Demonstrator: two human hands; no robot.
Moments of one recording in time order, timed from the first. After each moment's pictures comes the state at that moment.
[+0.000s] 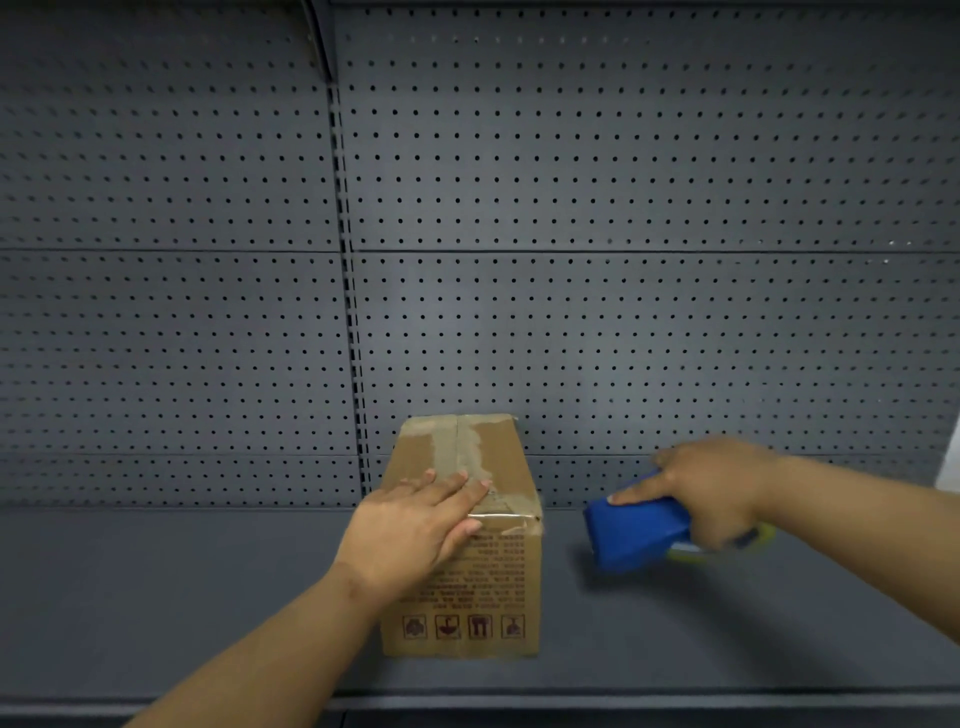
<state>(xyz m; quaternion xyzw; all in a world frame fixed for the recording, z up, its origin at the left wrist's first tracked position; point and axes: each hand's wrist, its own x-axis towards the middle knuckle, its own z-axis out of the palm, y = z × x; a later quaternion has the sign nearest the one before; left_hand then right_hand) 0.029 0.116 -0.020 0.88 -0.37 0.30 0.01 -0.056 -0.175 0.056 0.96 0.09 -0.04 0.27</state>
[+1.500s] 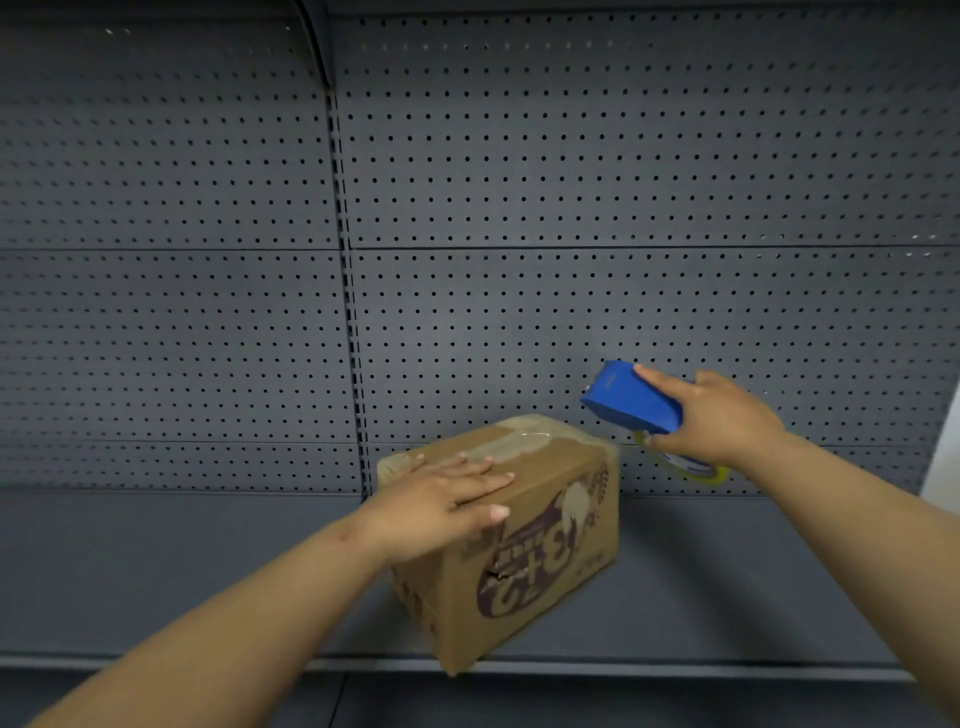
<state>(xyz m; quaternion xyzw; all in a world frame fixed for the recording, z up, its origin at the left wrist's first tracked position) -0.007 0.092 0.014 0.92 -0.39 0.02 0.09 -0.050 -0.216 0.064 0.98 -0.11 0.19 0.03</state>
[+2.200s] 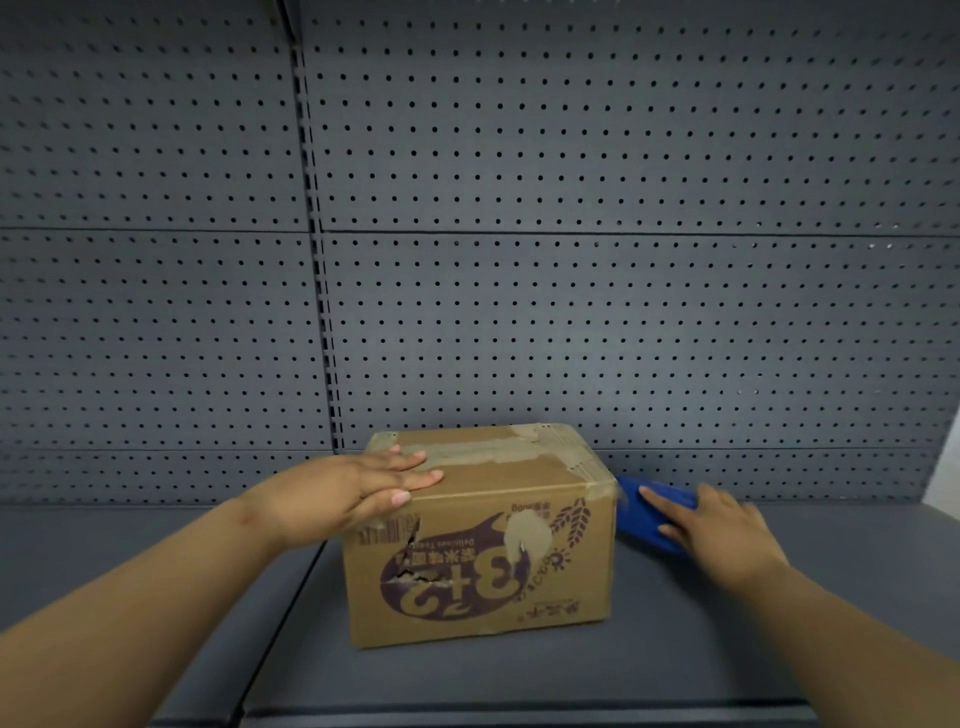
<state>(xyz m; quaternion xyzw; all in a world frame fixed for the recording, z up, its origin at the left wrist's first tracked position) 0.084 0.151 0.009 0.87 -0.48 0.04 0.06 -0.025 -0.251 -0.067 0.98 -0.15 0.09 0.11</state>
